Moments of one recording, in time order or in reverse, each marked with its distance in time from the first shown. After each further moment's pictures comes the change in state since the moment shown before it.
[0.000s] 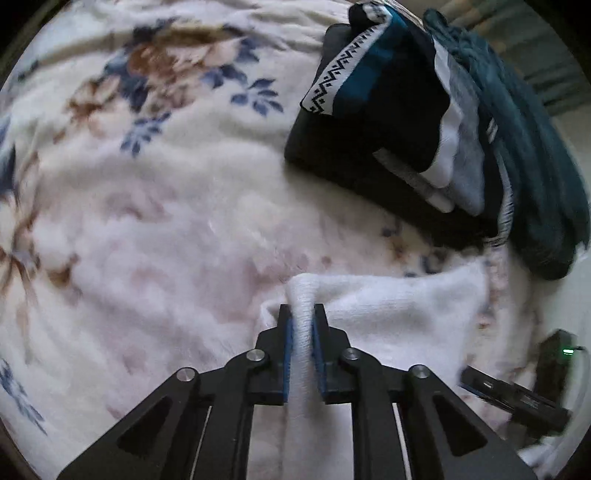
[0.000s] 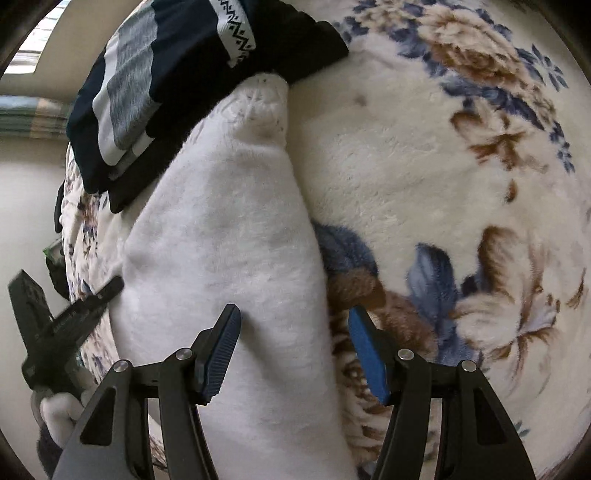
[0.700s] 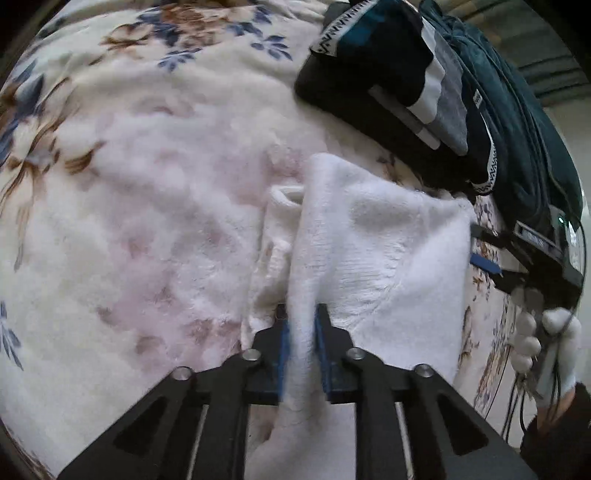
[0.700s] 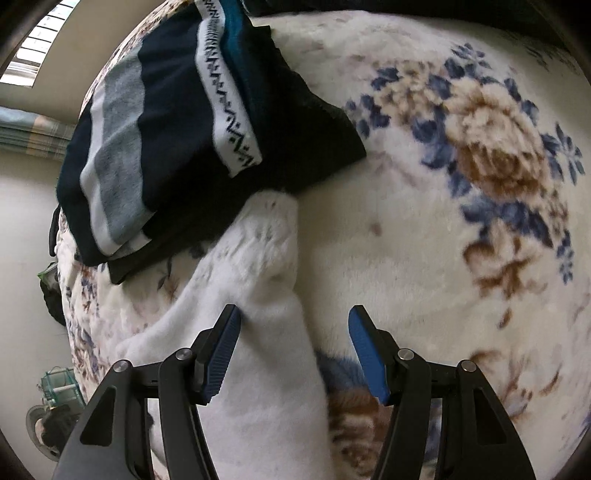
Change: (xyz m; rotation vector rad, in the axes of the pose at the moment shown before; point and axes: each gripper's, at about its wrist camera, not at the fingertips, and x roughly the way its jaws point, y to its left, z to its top) left arm -0.012 0.011 -0.064 0.035 0.052 0.011; right arm -0.002 0.014 0.089 -0.008 -0.095 -0.031
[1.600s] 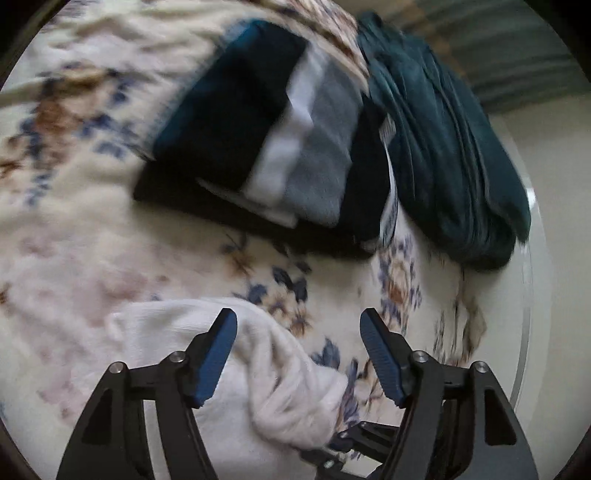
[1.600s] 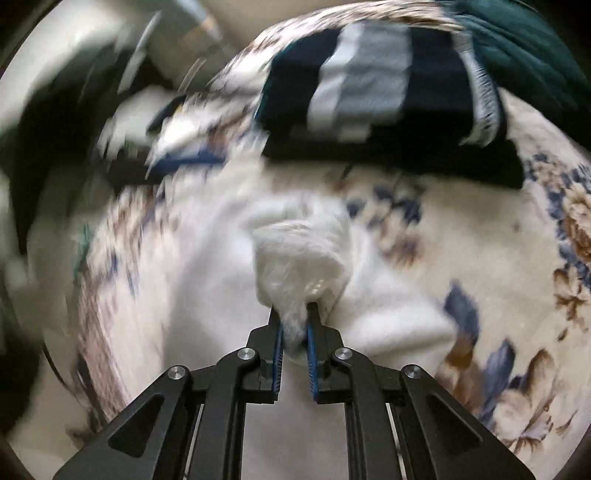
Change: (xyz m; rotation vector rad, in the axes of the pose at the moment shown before) left arm 0.004 -0.114 0.078 0.080 -0.004 -0.208; right arm -0.009 0.088 -0.156 -0.689 -0.049 0.154
